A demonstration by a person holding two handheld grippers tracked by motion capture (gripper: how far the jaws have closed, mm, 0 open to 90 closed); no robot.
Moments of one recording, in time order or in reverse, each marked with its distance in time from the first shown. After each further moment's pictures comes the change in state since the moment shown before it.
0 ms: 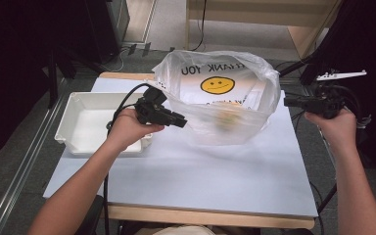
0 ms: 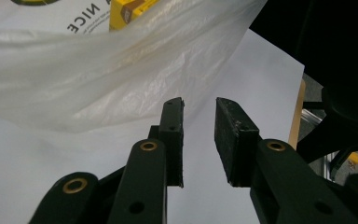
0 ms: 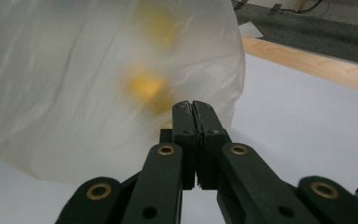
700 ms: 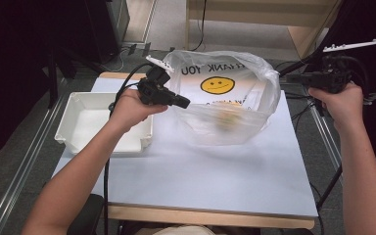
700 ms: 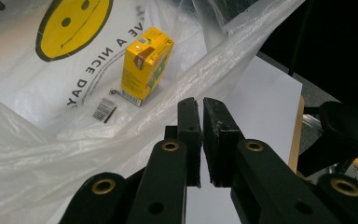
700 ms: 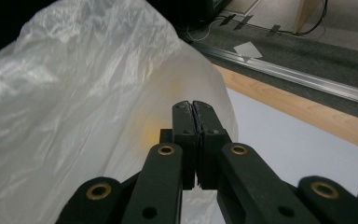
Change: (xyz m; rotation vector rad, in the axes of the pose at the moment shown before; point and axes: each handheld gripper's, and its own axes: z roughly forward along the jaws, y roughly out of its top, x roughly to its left) left arm 0.008 0.044 -0.015 -0.024 0.000 0.031; right arm 0.005 0.063 -0.014 -0.039 0.011 -0.026
